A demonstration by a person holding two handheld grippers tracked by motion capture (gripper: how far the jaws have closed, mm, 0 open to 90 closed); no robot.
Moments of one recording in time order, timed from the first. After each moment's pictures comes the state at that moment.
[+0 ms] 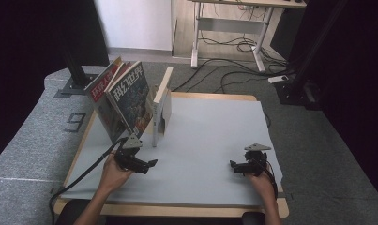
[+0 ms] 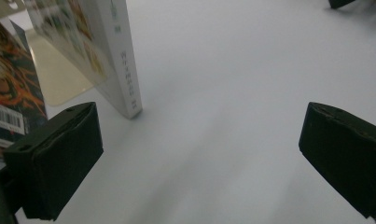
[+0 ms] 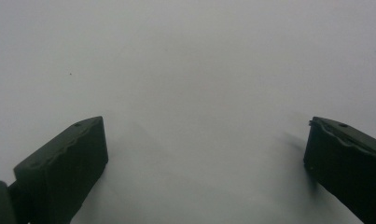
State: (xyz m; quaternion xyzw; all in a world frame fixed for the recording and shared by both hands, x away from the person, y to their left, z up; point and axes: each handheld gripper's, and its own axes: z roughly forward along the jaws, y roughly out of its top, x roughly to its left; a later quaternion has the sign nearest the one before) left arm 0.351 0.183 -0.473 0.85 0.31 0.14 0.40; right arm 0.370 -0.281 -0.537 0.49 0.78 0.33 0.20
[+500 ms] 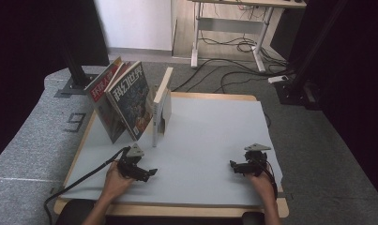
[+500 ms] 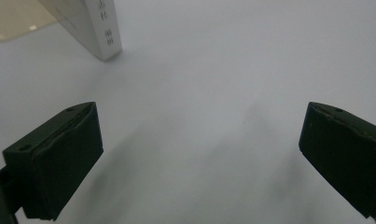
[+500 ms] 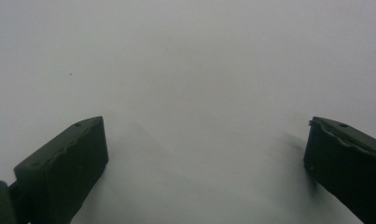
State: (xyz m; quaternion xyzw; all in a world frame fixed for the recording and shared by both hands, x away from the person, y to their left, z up) left arm 0.351 0.184 -0.522 0.86 0.33 0.11 0.37; right arm 0.370 -0.281 -0.537 0.49 0.78 0.33 0.21
